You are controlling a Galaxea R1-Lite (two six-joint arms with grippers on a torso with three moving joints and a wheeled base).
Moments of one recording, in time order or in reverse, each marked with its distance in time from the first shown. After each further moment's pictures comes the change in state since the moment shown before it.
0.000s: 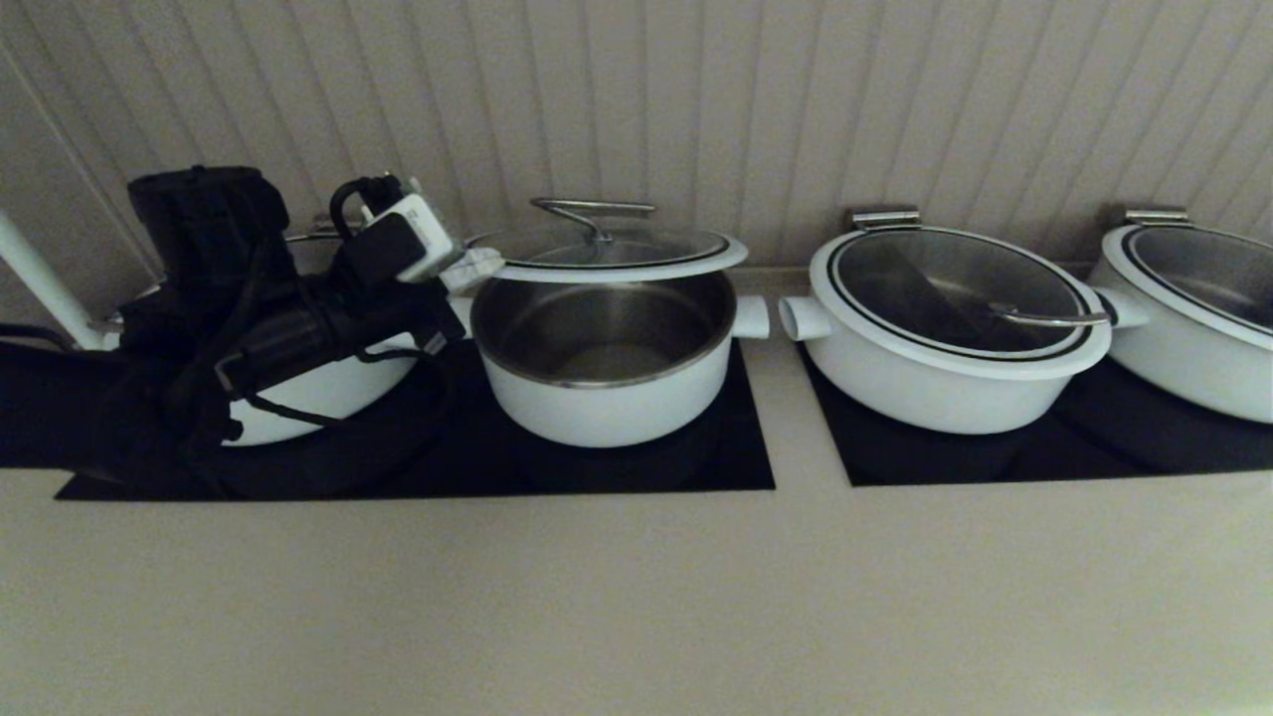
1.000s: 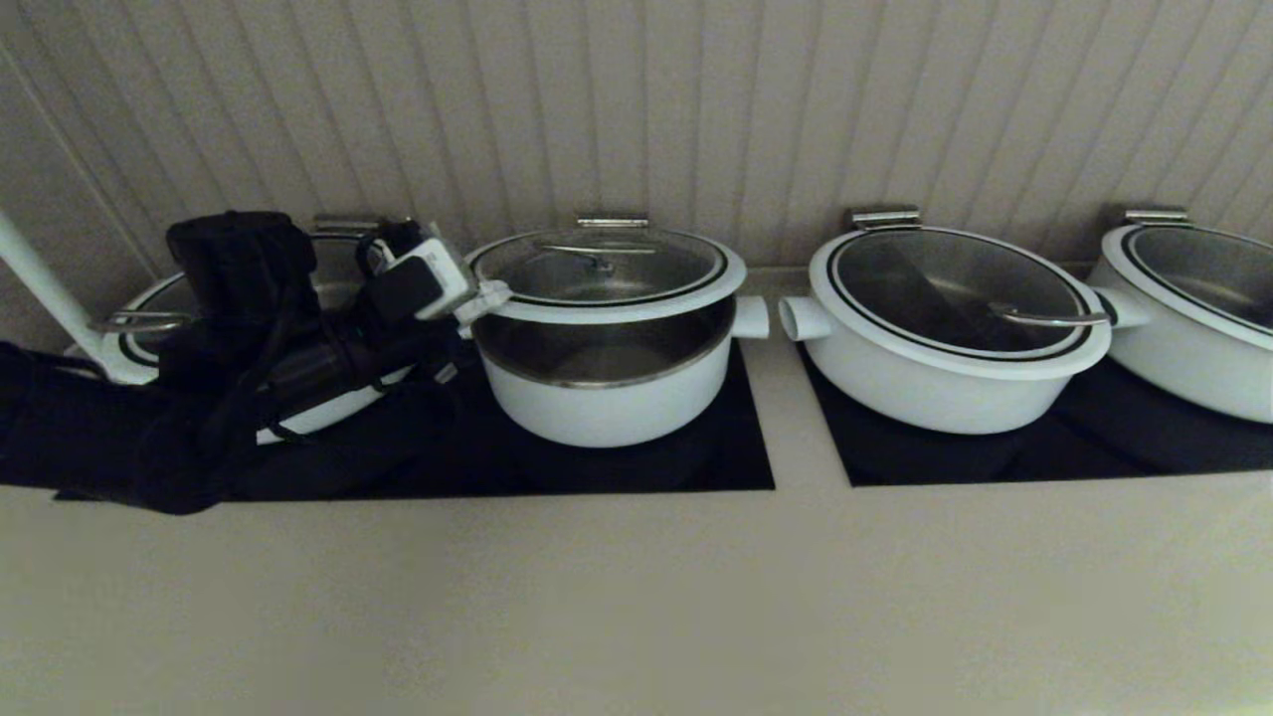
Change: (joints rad) left arm 0.000 0.047 0.076 -0.089 0.000 0.004; right arm 0.000 0.000 0.000 0.000 0.000 0.000
